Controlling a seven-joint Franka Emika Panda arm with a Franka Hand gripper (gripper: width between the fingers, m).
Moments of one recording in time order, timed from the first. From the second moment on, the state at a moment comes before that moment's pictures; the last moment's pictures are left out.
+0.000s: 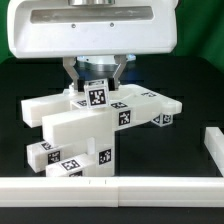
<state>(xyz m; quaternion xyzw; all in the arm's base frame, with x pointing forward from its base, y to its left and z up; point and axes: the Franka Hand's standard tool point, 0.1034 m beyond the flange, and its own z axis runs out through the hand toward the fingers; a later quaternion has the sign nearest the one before) 0.631 -0.047 0.124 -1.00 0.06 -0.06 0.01</state>
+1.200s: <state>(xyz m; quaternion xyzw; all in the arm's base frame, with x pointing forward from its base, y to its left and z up) 0.634 -0.038 0.124 -0.93 0.37 -0.06 0.04</state>
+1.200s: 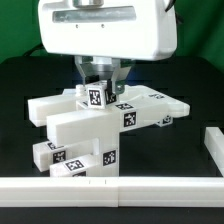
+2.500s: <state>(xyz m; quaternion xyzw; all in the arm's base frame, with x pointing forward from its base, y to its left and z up) 0.634 -0.032 0.123 -0.99 -0.14 -0.07 0.00</state>
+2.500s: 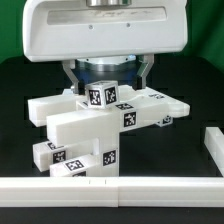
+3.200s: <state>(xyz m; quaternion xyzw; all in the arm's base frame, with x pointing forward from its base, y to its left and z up) 0.634 -0.037 0.123 -0.96 -0.27 -0.06 -0.01</state>
